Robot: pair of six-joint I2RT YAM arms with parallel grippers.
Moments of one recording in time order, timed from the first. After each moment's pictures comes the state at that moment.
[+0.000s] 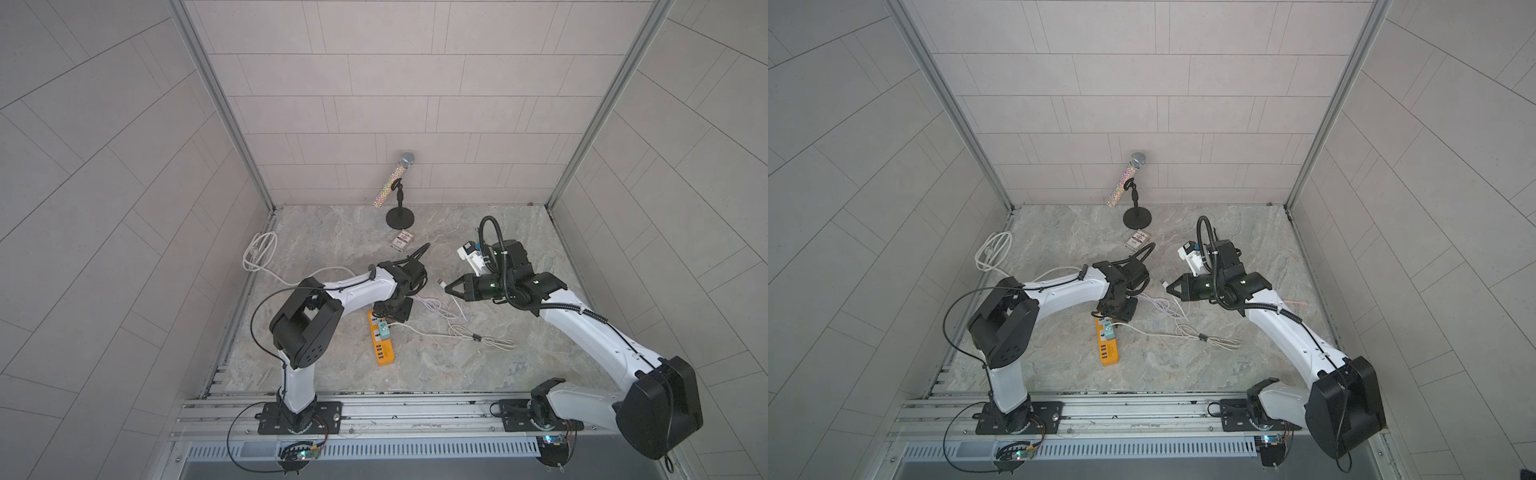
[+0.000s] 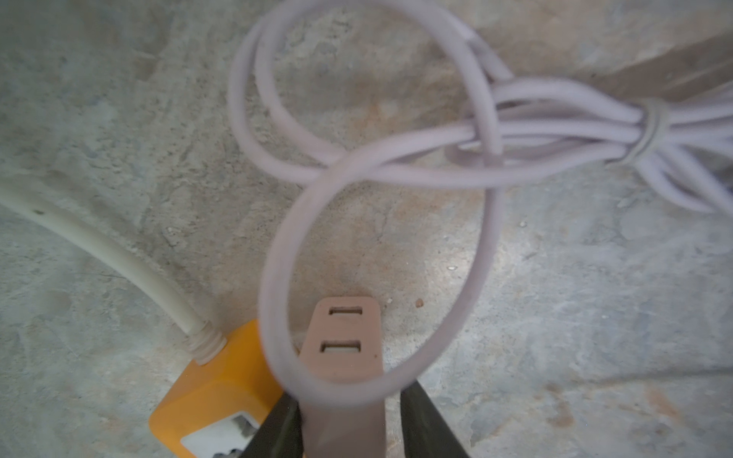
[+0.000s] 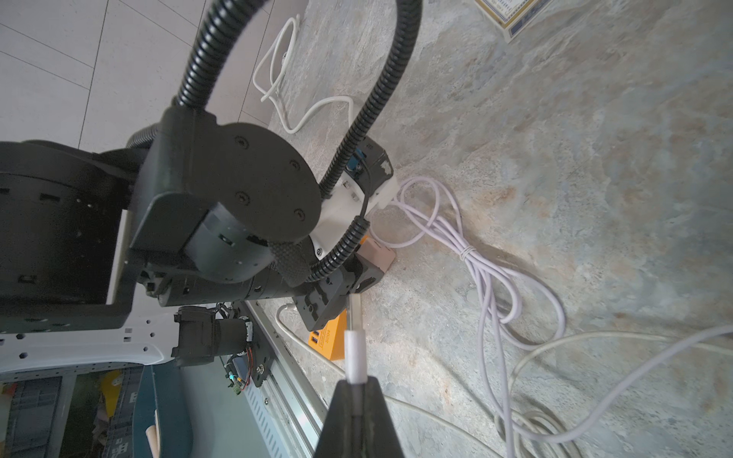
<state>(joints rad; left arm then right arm) -0.77 1.87 1.28 -0.91 -0.08 -0.48 0.36 1.22 0.92 -0.48 -0.67 0.39</state>
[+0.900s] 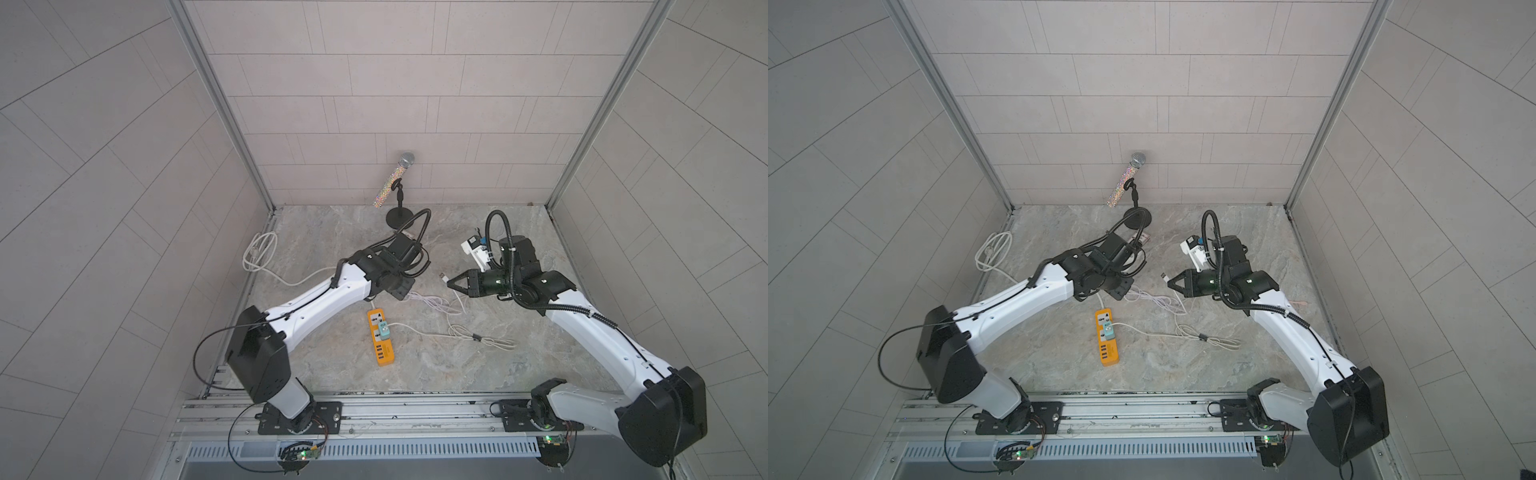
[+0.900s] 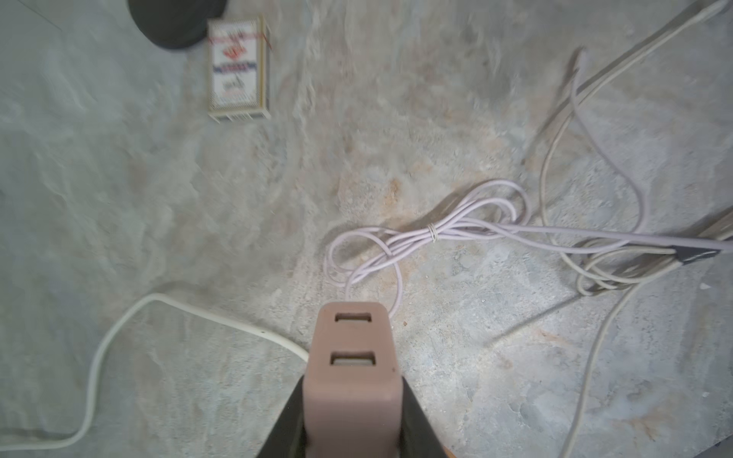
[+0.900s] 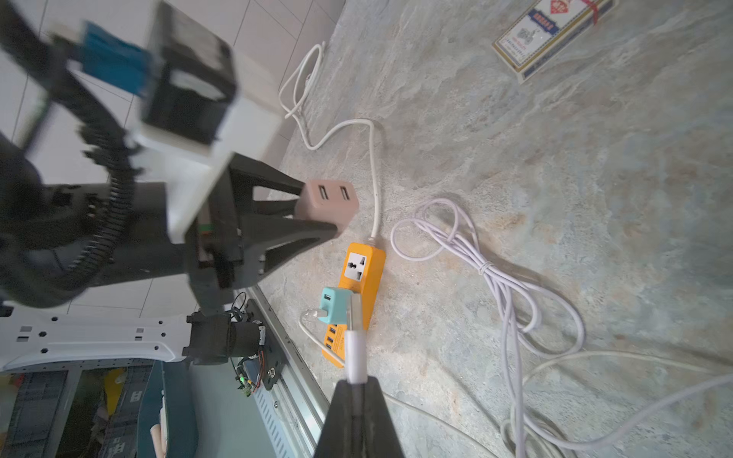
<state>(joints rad) -0.77 1.53 1.38 -0.87 -0.19 -0.01 0.33 1.17 0.97 -0.51 -0.72 0.38</state>
